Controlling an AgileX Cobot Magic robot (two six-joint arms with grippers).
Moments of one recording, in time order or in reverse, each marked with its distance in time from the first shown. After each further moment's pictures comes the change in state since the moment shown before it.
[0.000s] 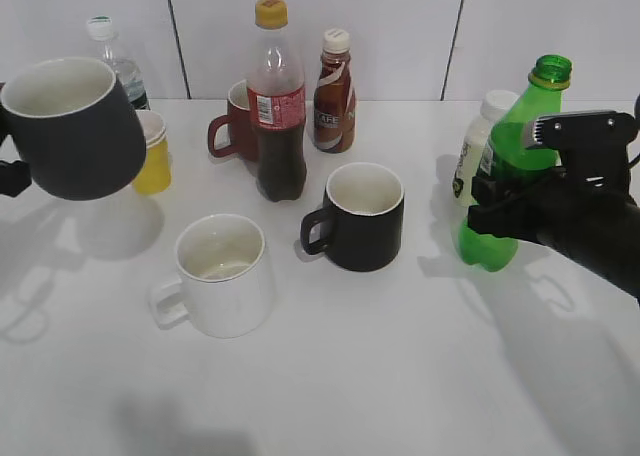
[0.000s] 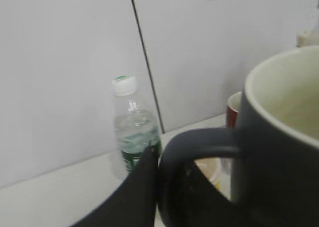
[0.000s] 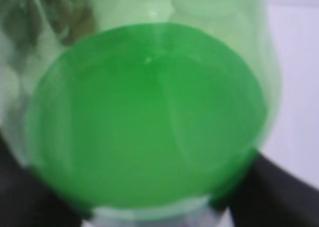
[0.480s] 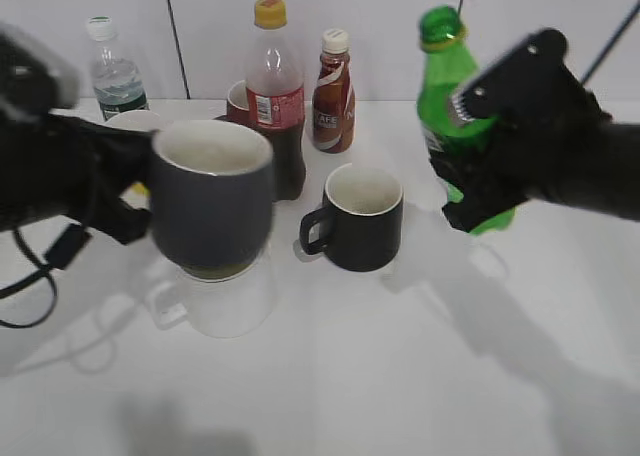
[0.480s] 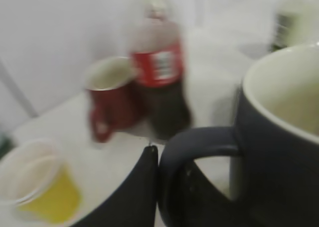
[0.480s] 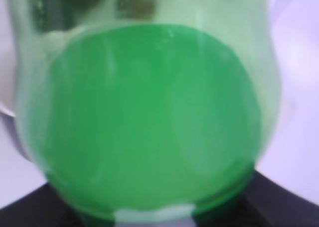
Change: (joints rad) left arm -0.401 -0.100 -0.127 0.003 0.505 -0.060; right arm 0.136 -0.271 -0.147 0.097 0.525 -0.550
